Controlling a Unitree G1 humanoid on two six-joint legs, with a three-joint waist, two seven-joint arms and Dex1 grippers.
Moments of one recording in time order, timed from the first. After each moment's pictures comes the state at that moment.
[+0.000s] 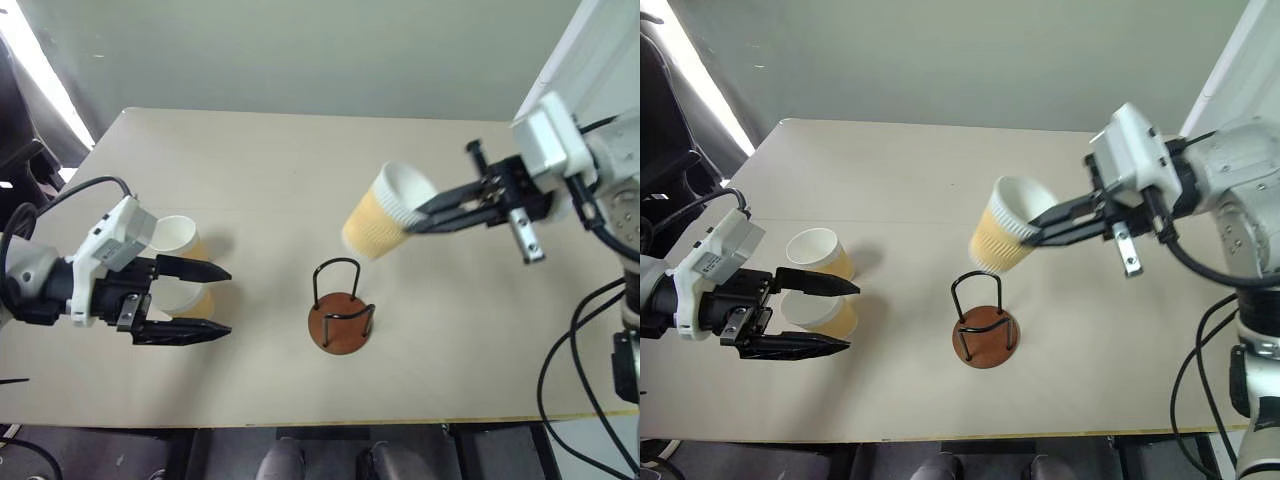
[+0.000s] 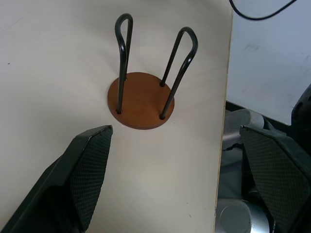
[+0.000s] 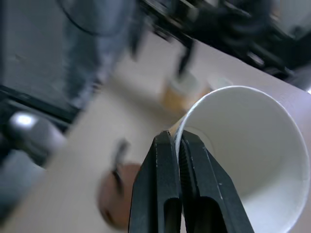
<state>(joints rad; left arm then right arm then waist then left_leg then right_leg) -0.18 1.25 0.40 -0.35 -0.84 0.82 -1.37 -0.95 -0.83 0.09 -0.32 0.61 0.60 1.47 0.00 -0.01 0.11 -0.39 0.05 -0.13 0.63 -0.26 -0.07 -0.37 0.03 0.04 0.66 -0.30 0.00</state>
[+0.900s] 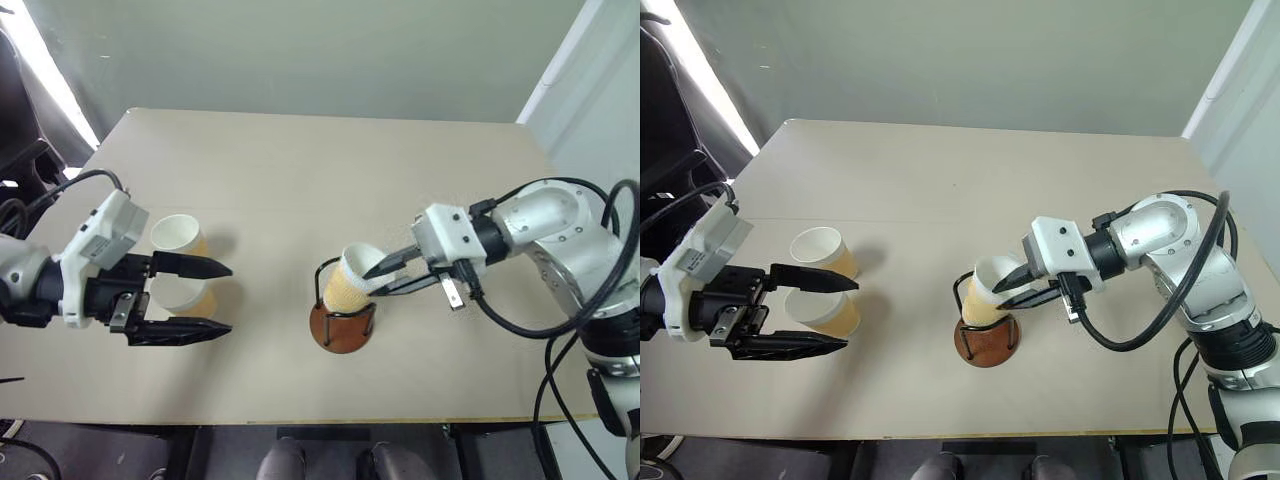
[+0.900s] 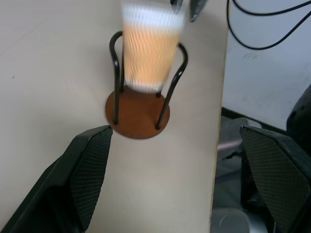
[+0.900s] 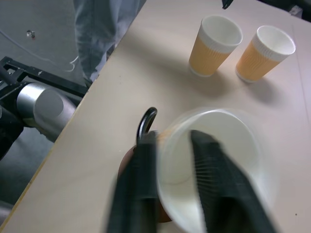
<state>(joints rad) -0.15 1.25 0.47 -0.37 -0.87 0.84 -1.35 -0.82 -0.78 0.29 -0.33 0.39 0.48 1.39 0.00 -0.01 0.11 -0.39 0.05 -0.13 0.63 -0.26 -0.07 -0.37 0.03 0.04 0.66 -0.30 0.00</state>
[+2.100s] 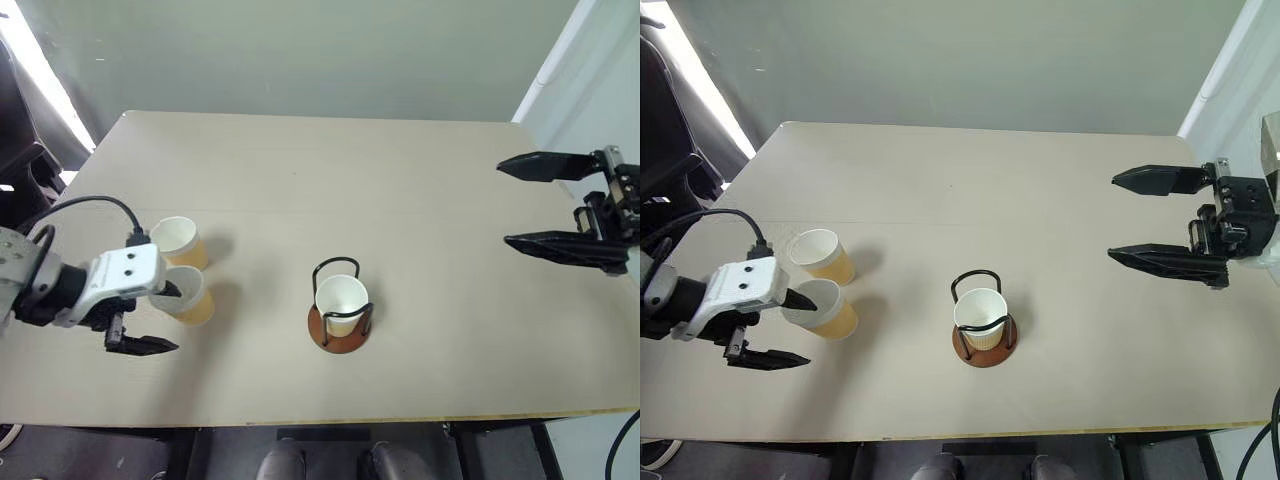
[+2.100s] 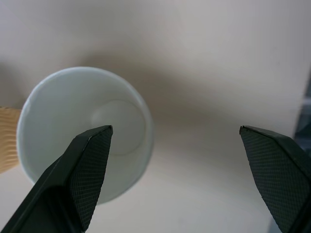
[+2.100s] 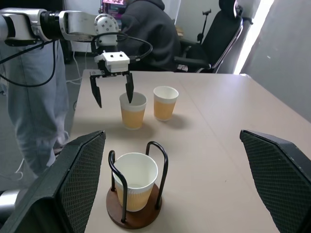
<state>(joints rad) -0.15 1.39 0.11 -0.16 -0.29 0.40 -1.38 -0.58 -1.03 -0.37 -0.28 0.92 0.74 1.29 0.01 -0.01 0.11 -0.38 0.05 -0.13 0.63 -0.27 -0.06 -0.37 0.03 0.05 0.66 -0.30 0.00</state>
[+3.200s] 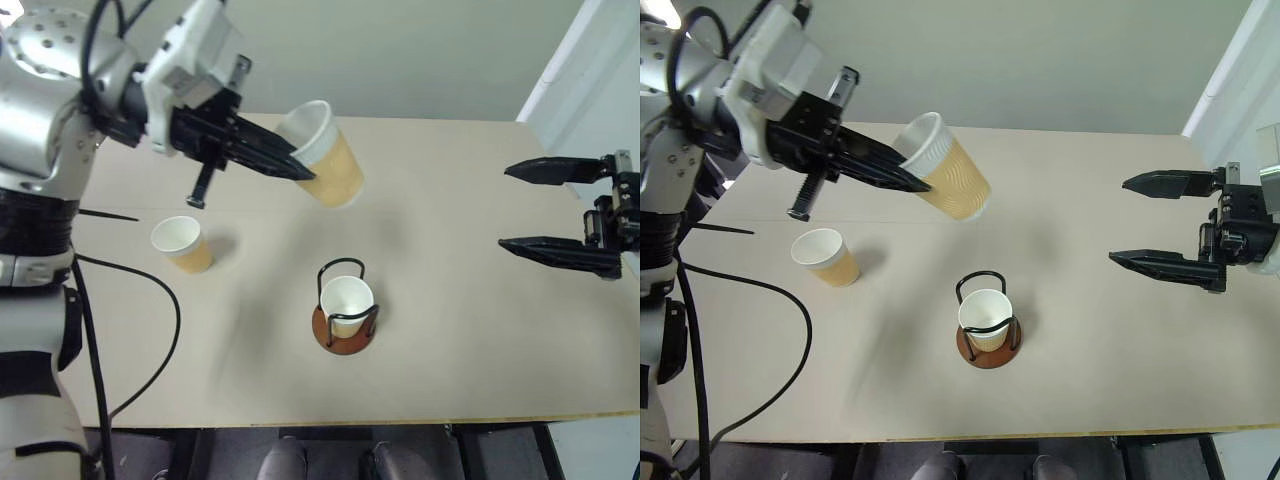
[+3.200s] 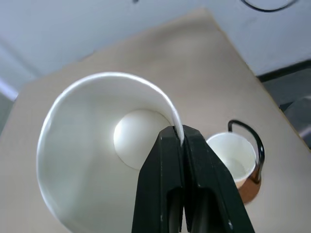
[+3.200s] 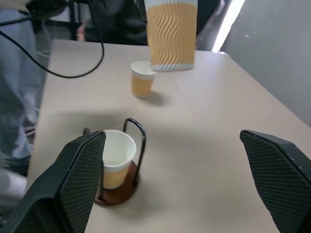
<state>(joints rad) -1.35 0.99 -0.44 0.16 -0.66 0.35 -1.57 -0.44 -1.10 -0.47 -0.38 0.88 0.70 1.20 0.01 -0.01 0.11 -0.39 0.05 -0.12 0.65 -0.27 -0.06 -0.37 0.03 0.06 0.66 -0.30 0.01</state>
